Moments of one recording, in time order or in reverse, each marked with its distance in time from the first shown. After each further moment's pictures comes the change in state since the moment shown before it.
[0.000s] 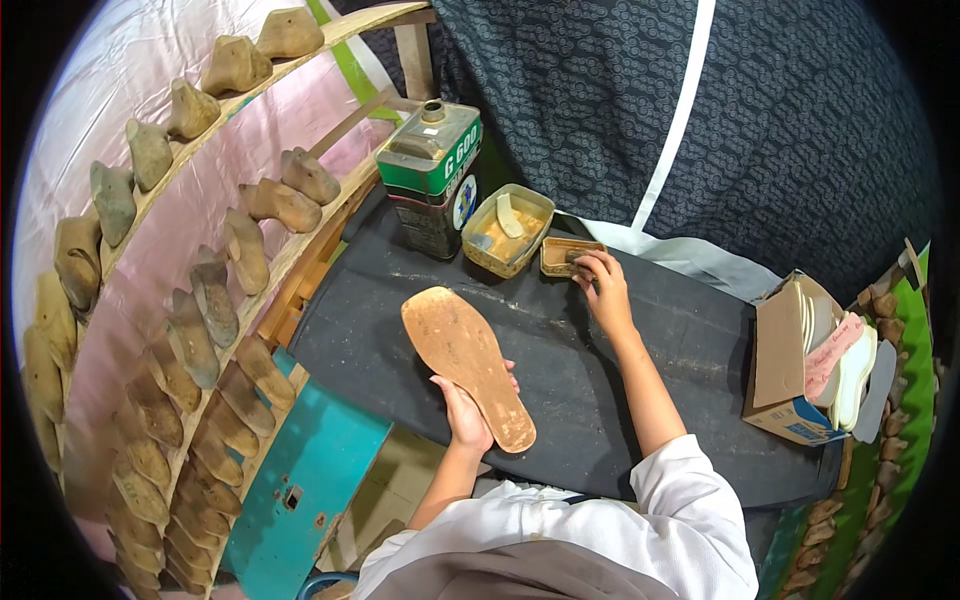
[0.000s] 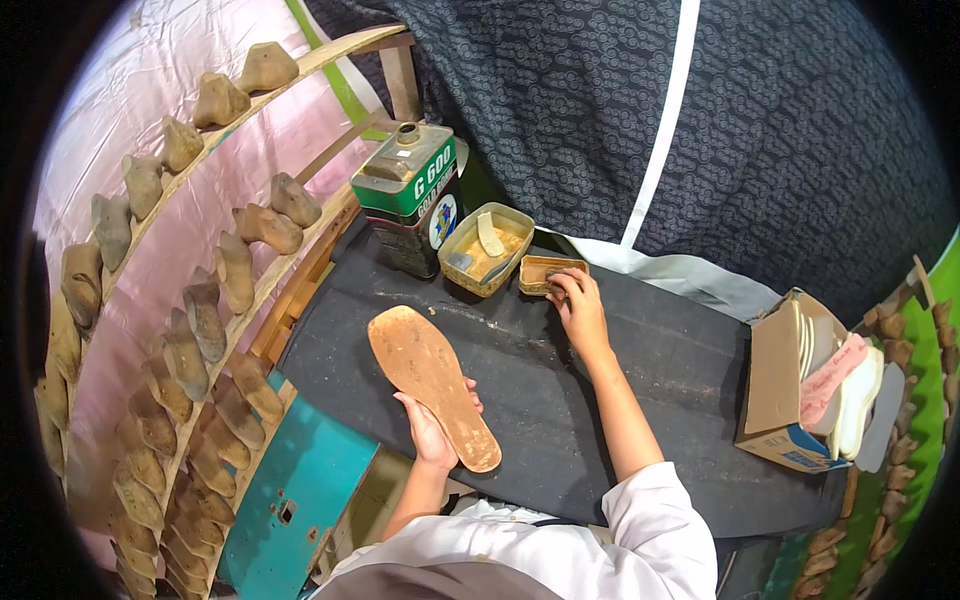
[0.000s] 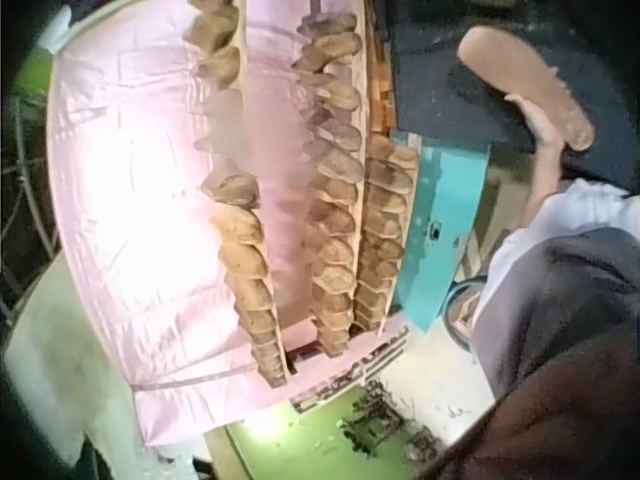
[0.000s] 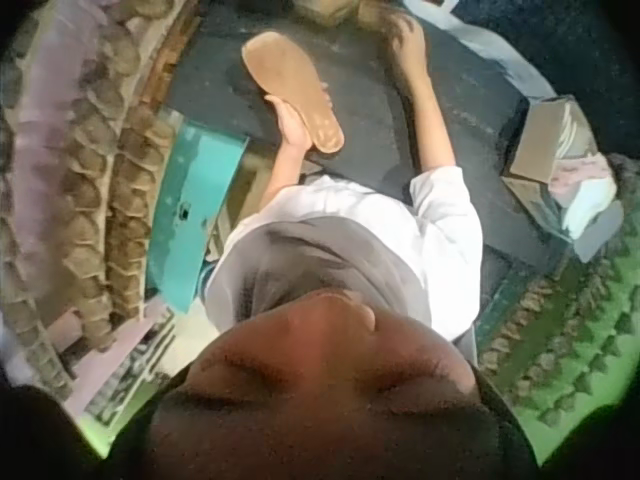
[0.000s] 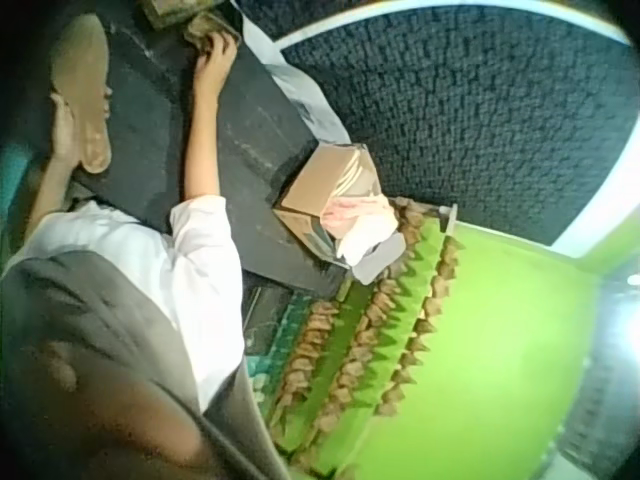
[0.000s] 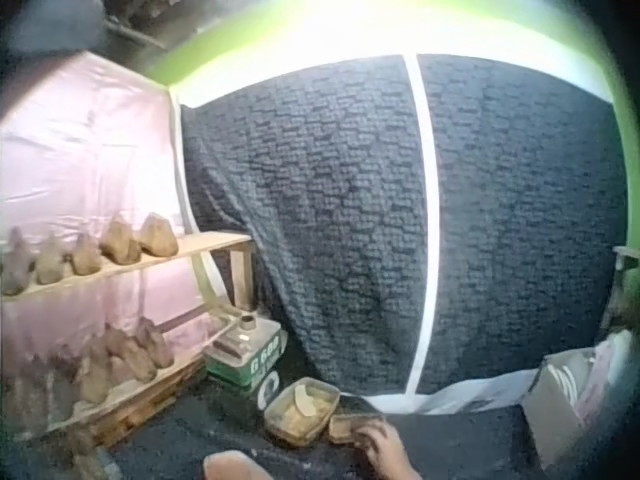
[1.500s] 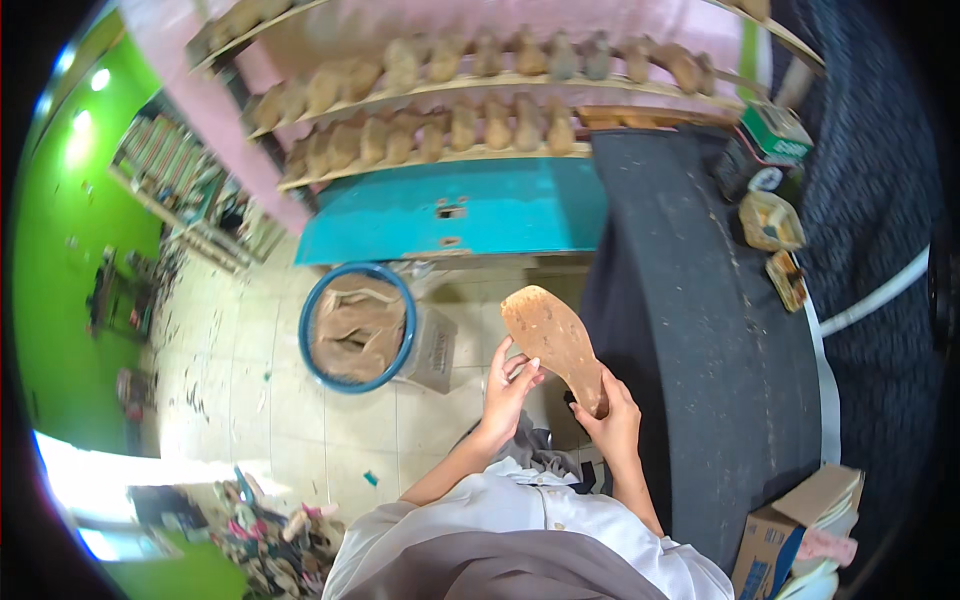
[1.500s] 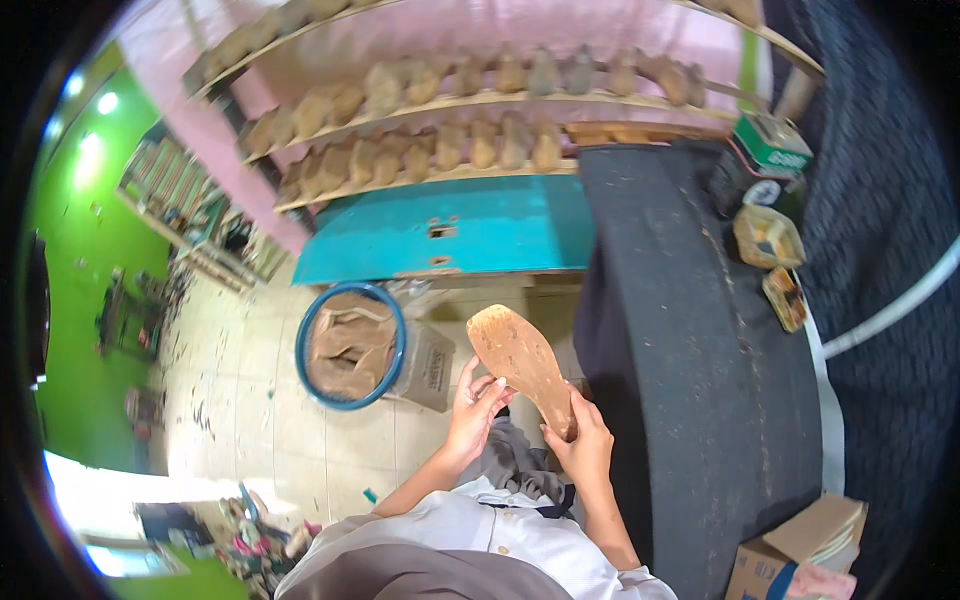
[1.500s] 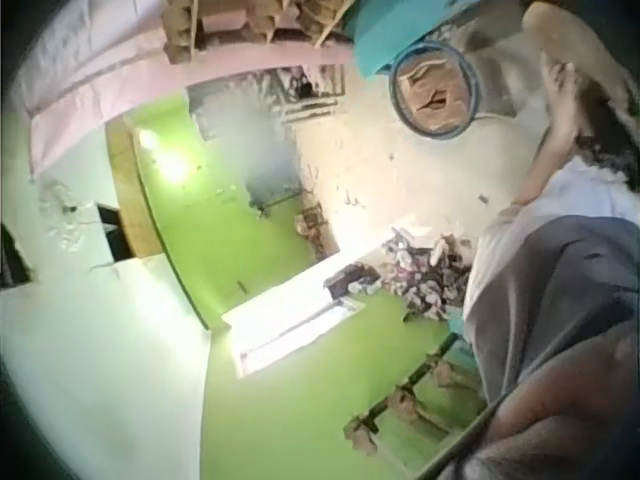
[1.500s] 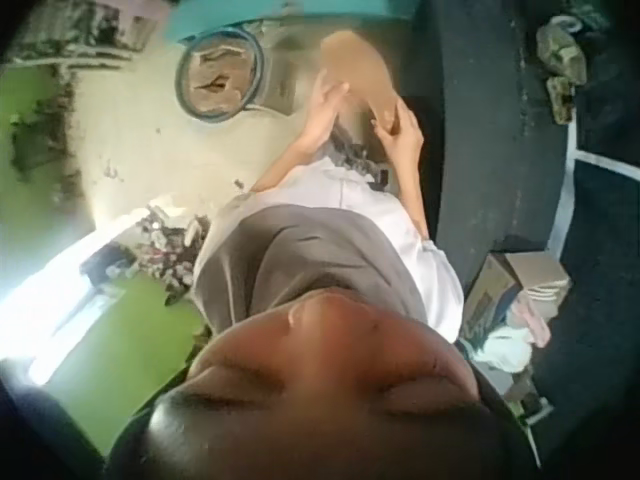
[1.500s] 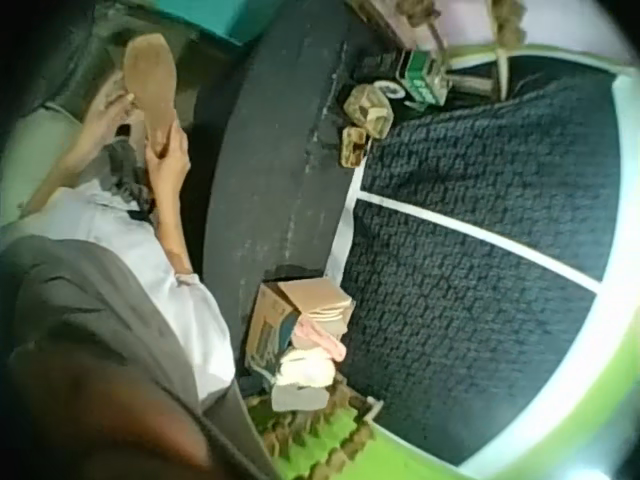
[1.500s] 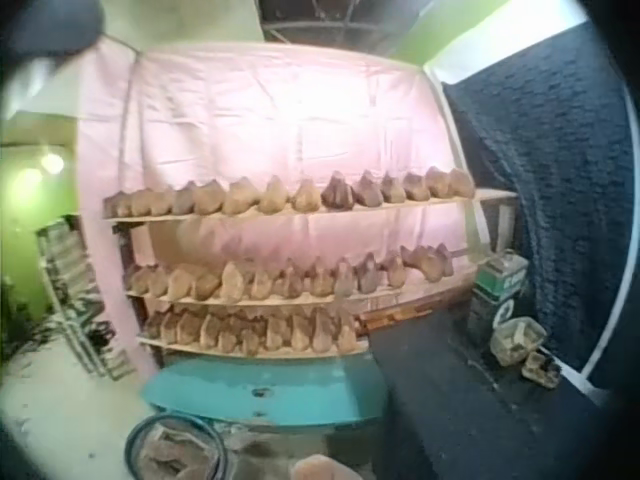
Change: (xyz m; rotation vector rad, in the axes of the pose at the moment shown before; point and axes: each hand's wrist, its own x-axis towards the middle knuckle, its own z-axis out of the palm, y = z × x) left_hand -0.332 -0.104 -0.023 0.169 0.869 0.596; right_hand -0.278 -0.210 -0.136 0.546 -0.893 -0.158
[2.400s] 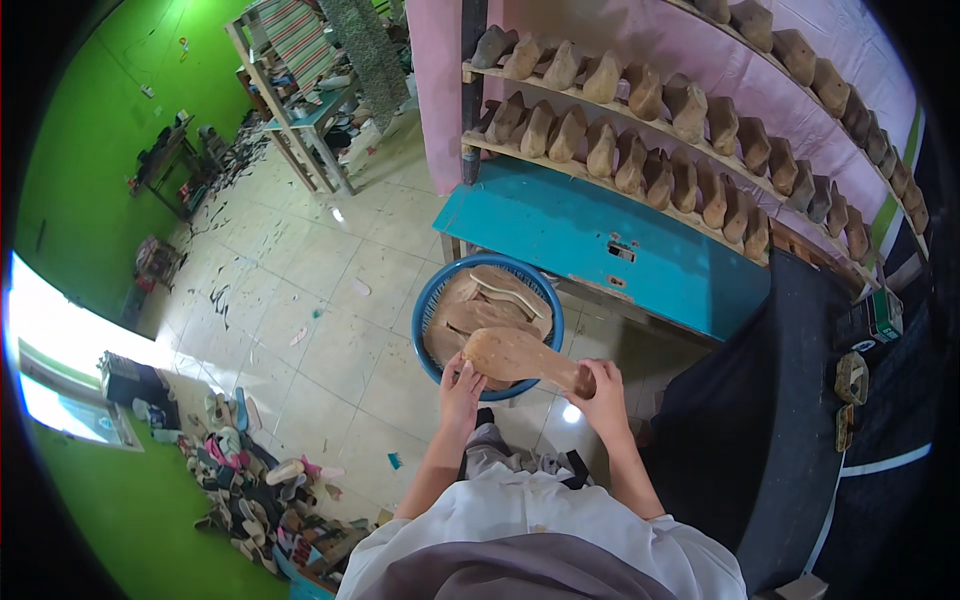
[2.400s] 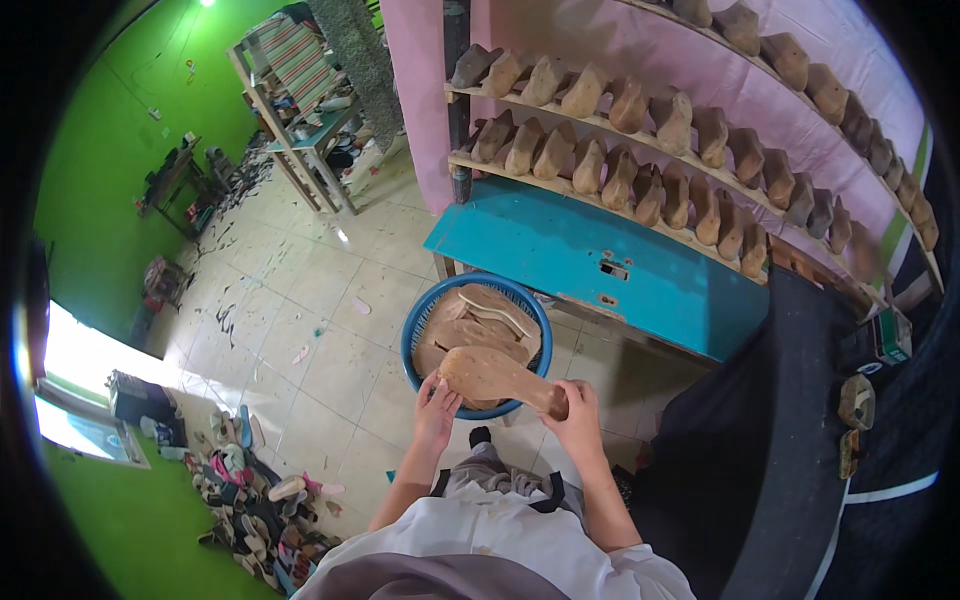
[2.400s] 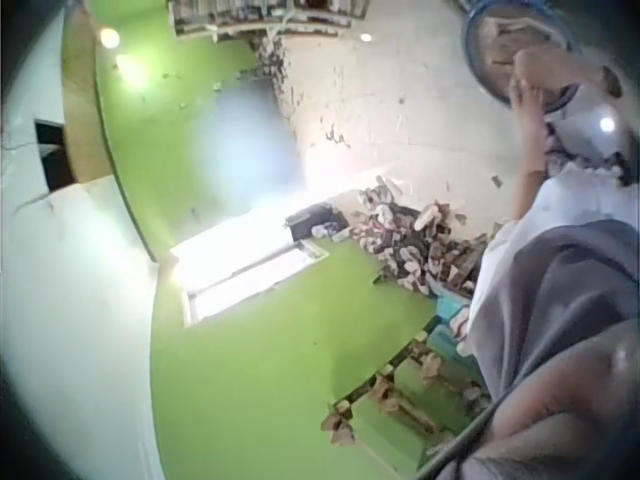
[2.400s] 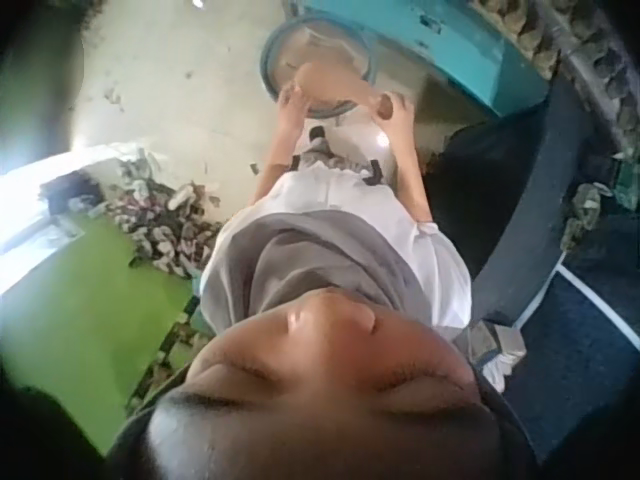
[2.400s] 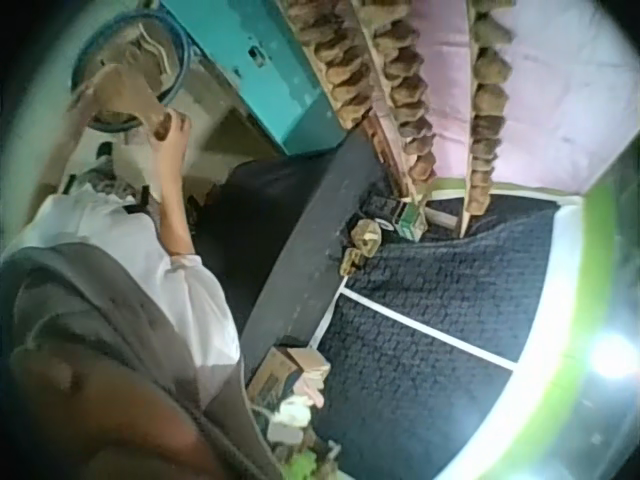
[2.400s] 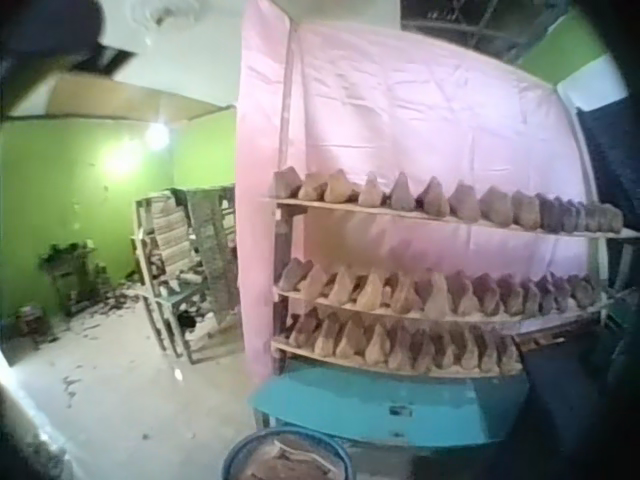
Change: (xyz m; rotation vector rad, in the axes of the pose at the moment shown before) left_hand 0.004 0.130 -0.348 -0.377 0.579 0.177; right_hand 0.060 -0.163 0.283 0.098 -0.405 -0.360
